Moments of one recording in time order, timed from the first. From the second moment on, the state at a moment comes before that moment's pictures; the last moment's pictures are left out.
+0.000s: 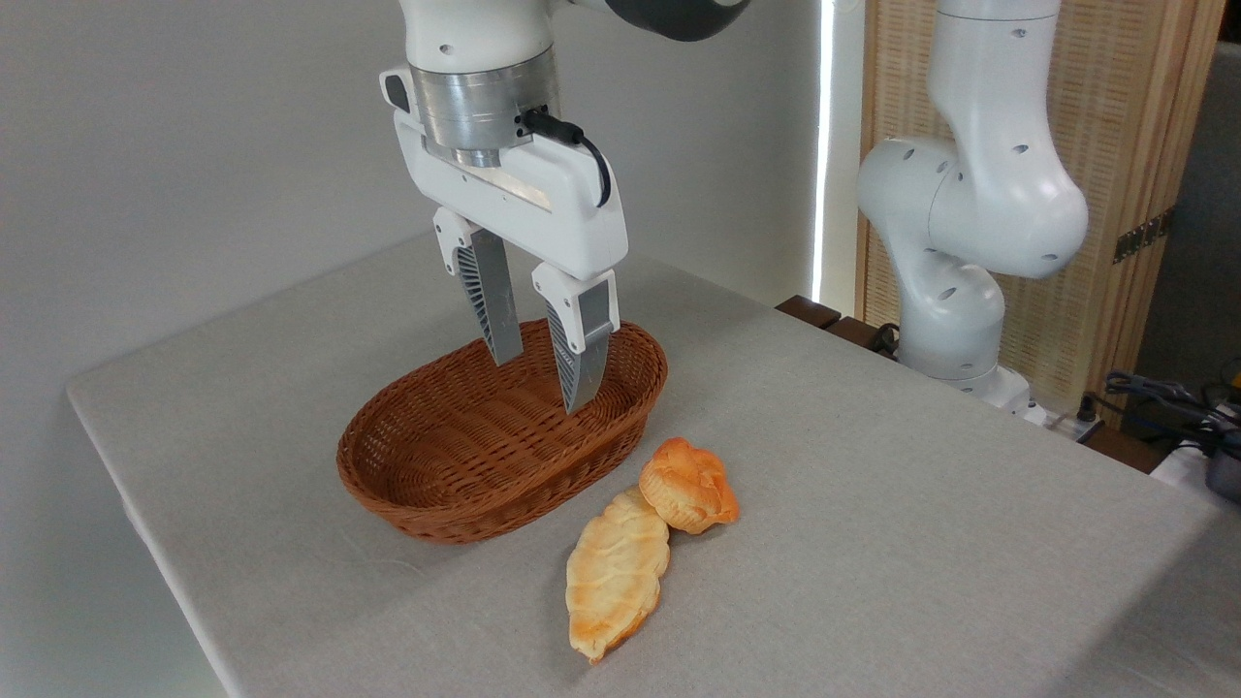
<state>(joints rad) -0.08 -0.09 0.07 -1.79 -0.07 1.69 0.74</state>
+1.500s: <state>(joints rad) -0.10 -0.08 0.07 -1.97 -0.05 1.70 1.01</state>
